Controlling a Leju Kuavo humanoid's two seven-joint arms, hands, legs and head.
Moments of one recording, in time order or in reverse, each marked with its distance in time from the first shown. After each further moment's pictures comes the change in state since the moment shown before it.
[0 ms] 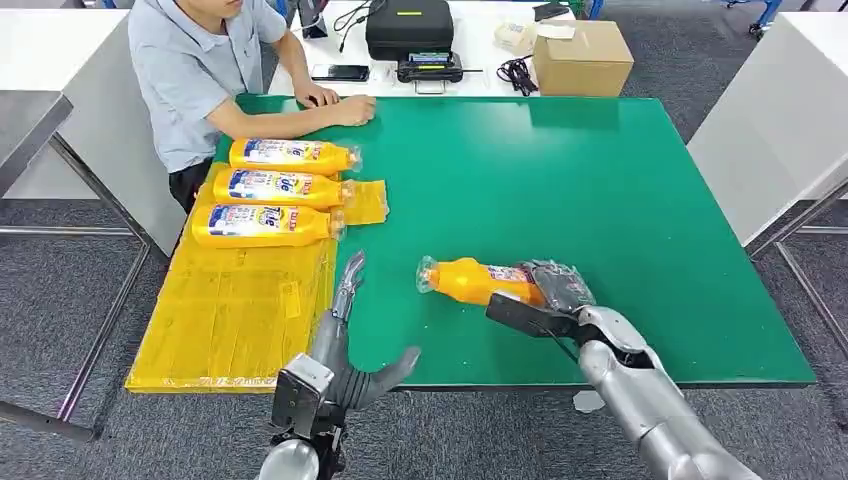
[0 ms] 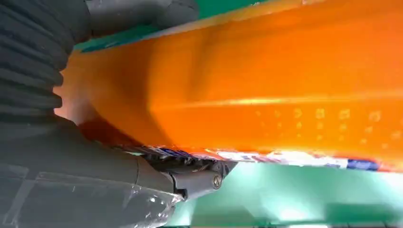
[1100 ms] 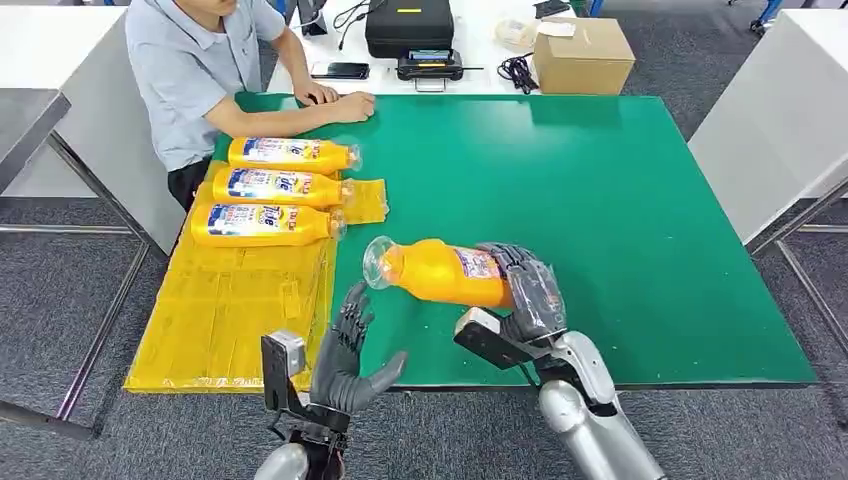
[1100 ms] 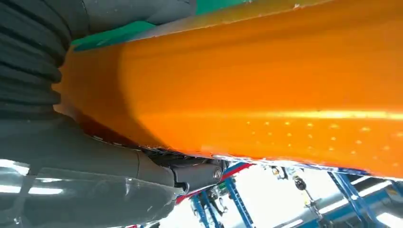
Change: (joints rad) left arm 0.021 -0.001 0.026 0.087 0.471 -0.163 0.082; right arm 0.208 0.150 -0.040 -0.383 -0.028 -0.271 -0.109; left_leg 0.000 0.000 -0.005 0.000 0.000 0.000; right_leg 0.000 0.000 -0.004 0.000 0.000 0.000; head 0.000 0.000
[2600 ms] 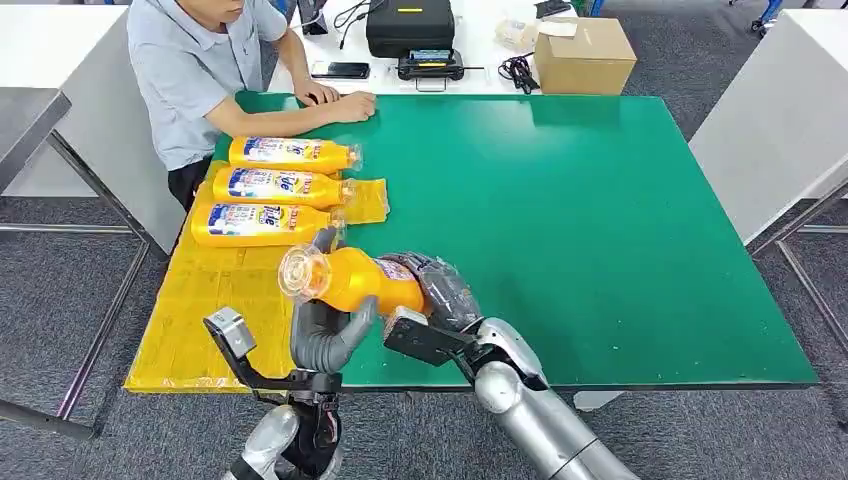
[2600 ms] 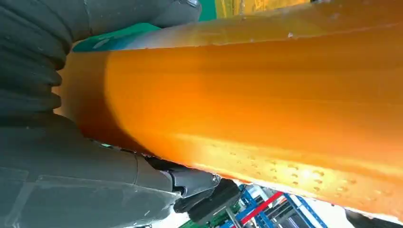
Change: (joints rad) left arm -0.101 -0.011 0.008 -0.066 0.165 -0.045 -0.186; right arm -0.165 0.129 0.203 0.202 -0.191 0.169 -0.066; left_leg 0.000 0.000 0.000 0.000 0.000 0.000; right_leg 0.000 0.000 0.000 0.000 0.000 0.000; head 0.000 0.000
